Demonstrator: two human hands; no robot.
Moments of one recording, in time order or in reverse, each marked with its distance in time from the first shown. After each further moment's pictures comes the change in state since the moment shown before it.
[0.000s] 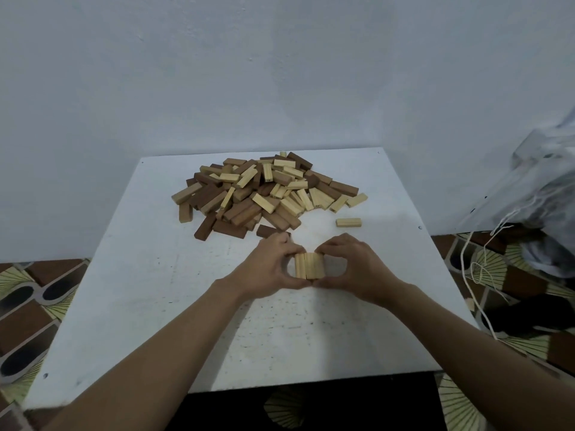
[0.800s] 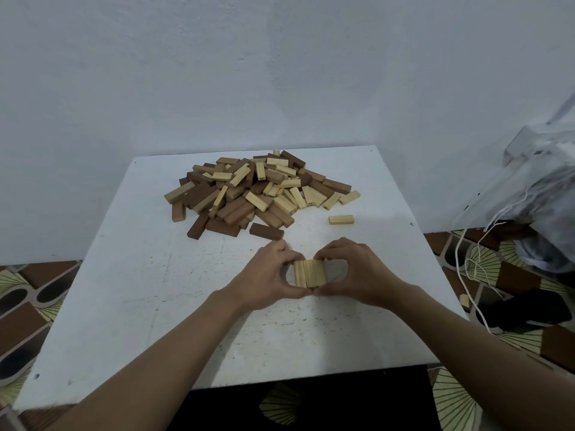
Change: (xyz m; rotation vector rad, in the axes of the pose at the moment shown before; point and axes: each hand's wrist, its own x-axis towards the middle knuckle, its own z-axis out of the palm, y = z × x) left_hand -0.010 0.005 0.020 -0.042 0.017 -0.018; right_hand -0.015 0.004 -0.007 0.031 -0.071 0.023
